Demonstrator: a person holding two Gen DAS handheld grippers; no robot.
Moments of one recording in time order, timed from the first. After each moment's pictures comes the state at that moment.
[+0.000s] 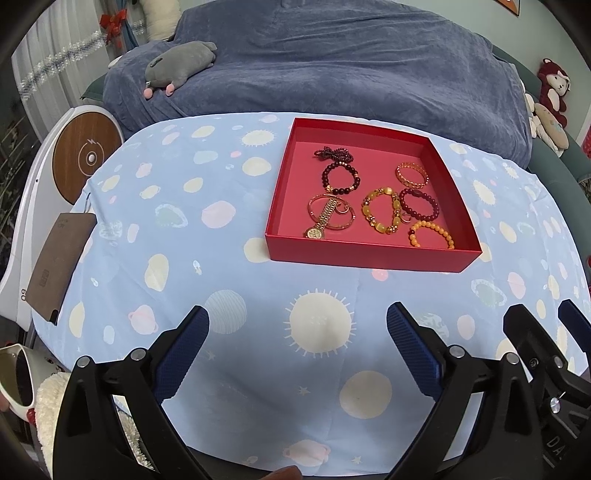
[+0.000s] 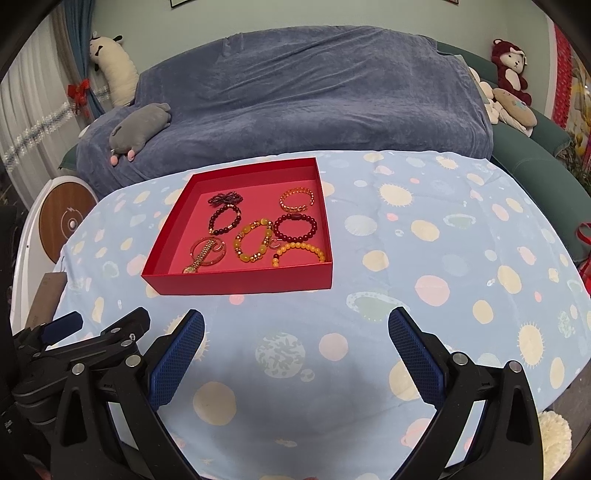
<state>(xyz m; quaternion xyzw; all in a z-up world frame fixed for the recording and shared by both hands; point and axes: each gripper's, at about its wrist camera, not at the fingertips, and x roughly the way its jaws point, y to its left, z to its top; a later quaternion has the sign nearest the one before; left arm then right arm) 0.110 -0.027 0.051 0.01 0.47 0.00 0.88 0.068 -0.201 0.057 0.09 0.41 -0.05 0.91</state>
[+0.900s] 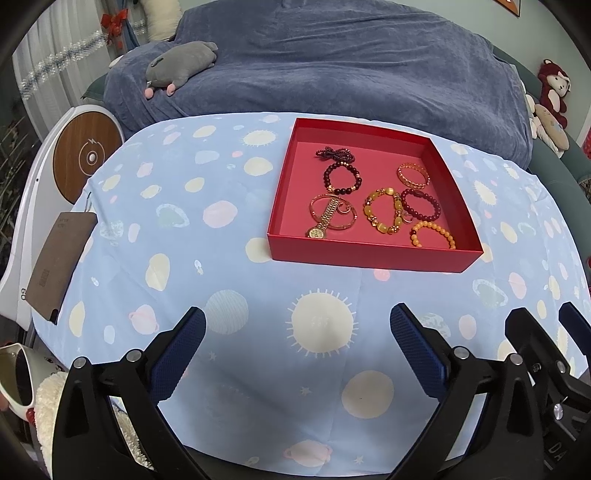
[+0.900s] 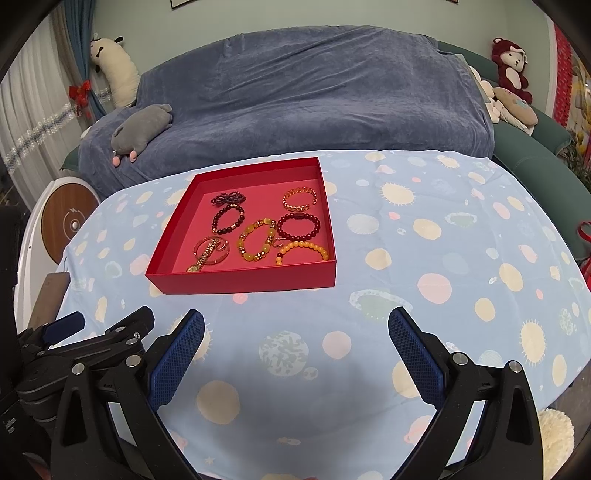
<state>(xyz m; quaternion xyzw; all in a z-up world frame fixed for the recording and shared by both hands) 0.111 -0.024 0.049 0.01 0.47 0.00 0.88 0.068 -0.200 0.060 0.09 0.41 -0.05 0.91</state>
